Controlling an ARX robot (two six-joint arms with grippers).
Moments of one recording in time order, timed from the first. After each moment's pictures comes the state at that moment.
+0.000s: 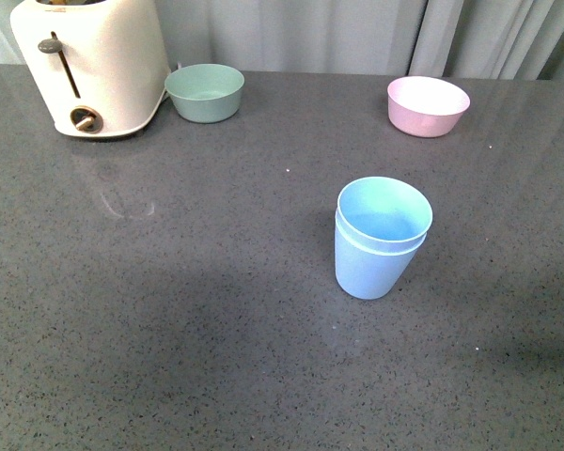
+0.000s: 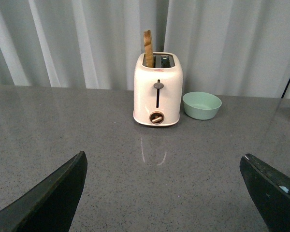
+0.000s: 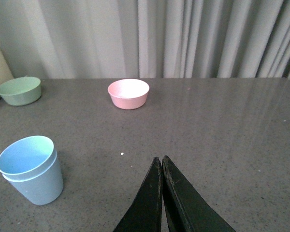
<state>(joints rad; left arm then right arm) 0.00 0.01 0.02 0.00 0.00 -0.01 0.00 0.06 0.02 0.02 0.00 -0.01</state>
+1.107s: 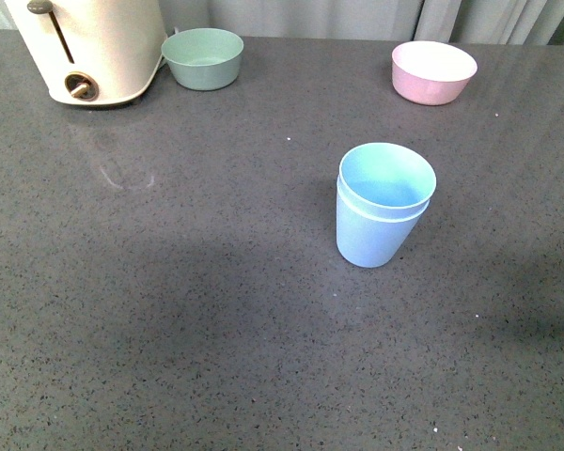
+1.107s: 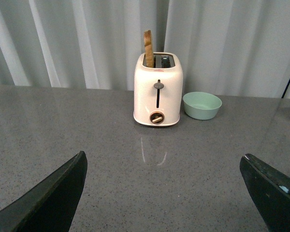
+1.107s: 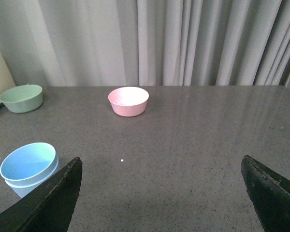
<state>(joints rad) 0.00 0.01 0.02 0.00 0.00 -0.01 0.00 0.01 0.02 0.00 0.00 -0.01</state>
